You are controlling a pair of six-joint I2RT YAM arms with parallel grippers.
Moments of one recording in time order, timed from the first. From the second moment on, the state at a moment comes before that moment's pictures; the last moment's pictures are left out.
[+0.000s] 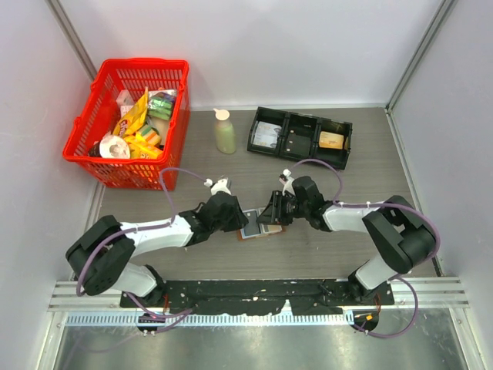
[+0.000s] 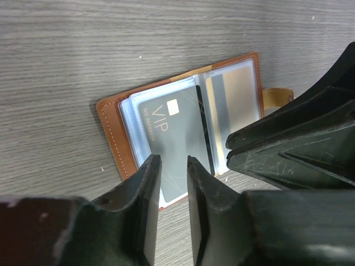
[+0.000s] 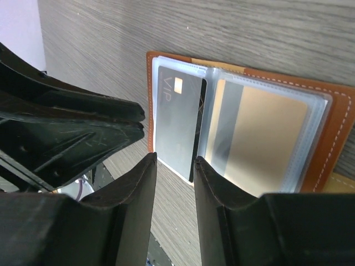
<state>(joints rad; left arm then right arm) -0.85 1.40 0.59 0.09 -0.15 -0.90 0.58 1.54 0.56 0.29 -0.51 0.74</state>
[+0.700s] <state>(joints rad) -0.84 1.46 0.58 0.09 -0.12 -0.95 0.57 1.72 0.43 0.76 -0.57 0.90</state>
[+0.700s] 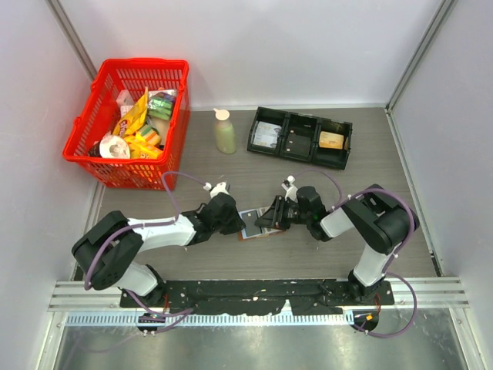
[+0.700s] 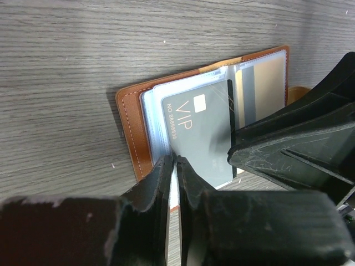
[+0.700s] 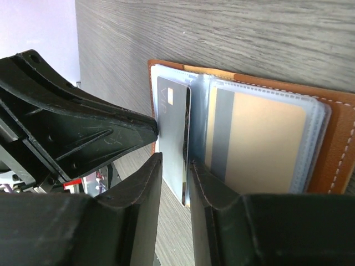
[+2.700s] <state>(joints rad) -0.84 1.40 0.62 0.06 -0.06 -0.96 0.47 1.71 0.42 0.72 -0.76 0.81</state>
